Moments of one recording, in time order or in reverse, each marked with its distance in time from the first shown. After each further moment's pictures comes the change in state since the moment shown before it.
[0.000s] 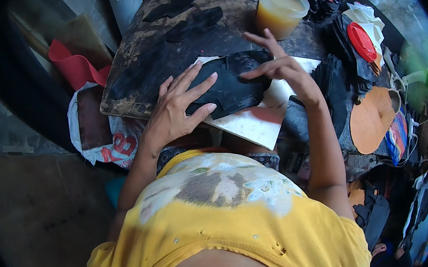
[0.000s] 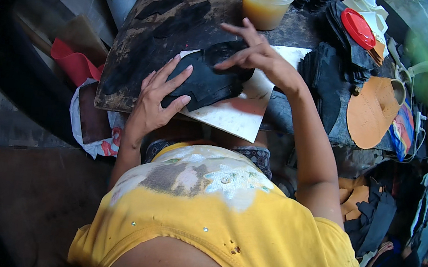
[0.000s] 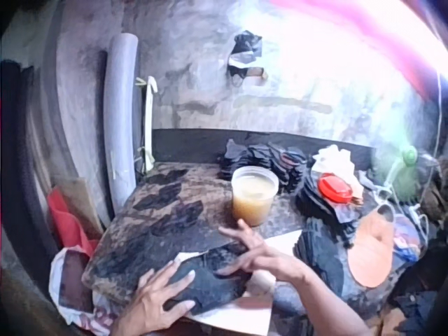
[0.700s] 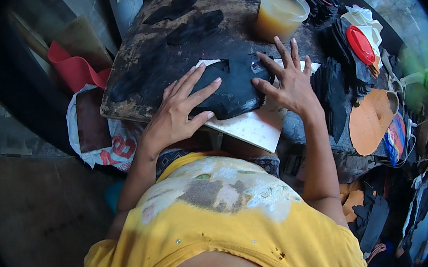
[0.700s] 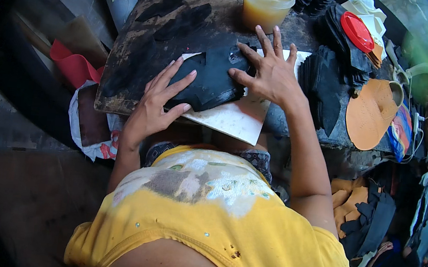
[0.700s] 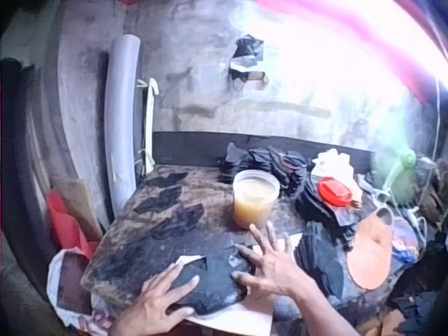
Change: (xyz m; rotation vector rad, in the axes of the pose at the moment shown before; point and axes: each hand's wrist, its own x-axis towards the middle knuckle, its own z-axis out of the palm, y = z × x) left_hand -0.001 -0.002 -0.004 -0.055 -0.072 0.040; right_hand -0.017 -0.015 0.032 -0.685 0.208 0.485
